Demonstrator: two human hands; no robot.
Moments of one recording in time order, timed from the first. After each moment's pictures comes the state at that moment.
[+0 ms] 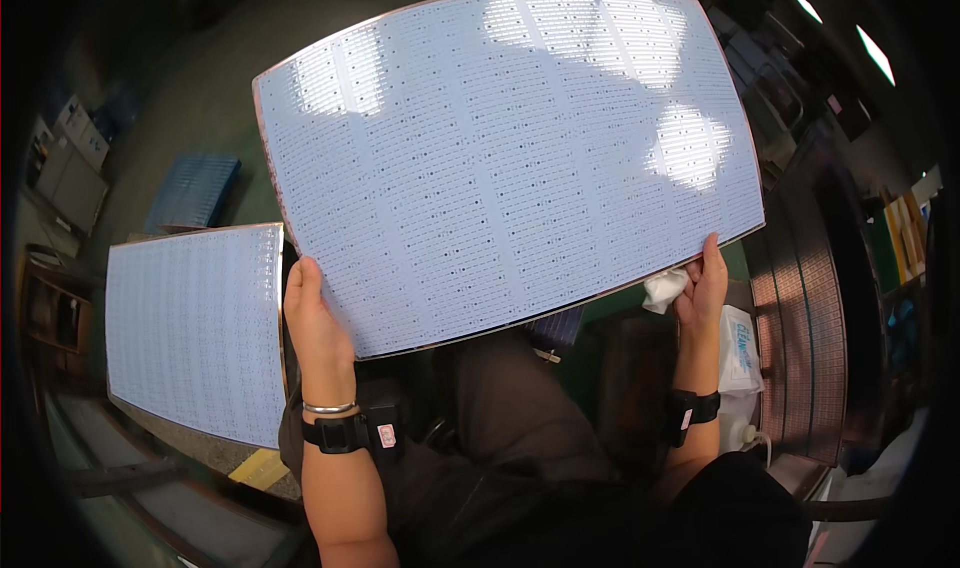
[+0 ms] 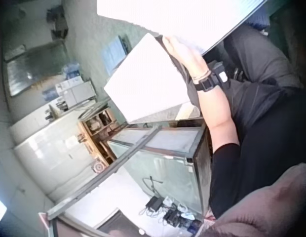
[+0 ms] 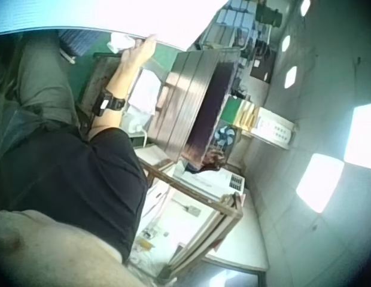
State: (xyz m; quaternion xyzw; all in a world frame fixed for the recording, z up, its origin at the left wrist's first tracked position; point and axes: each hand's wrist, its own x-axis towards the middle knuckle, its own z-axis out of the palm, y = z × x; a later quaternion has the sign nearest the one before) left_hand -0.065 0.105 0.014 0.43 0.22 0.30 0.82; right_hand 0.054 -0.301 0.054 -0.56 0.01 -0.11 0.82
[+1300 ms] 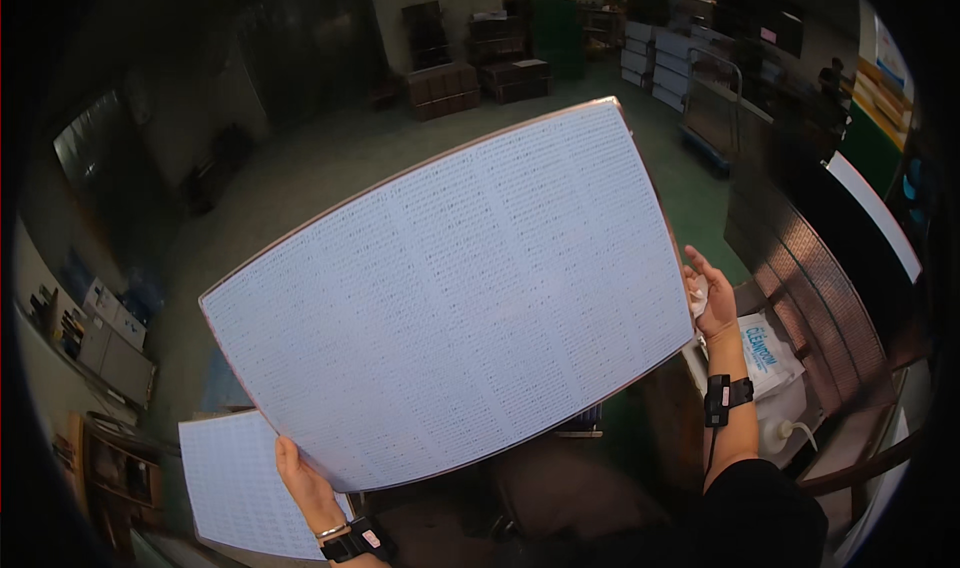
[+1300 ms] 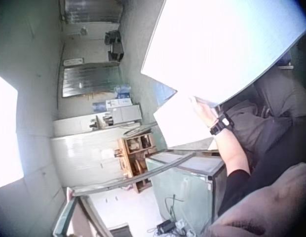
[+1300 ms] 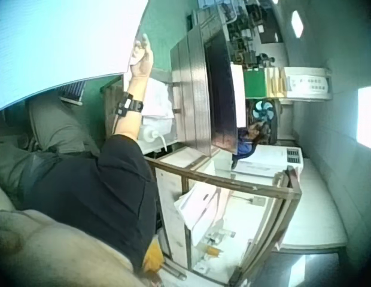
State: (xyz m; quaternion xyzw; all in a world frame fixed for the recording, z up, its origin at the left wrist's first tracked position) left_hand -0.101 0.163 0.032 0.52 0.14 0.33 0.77; right_hand 0.089 -0.422 0.066 -0.34 -0.18 0.06 0.92
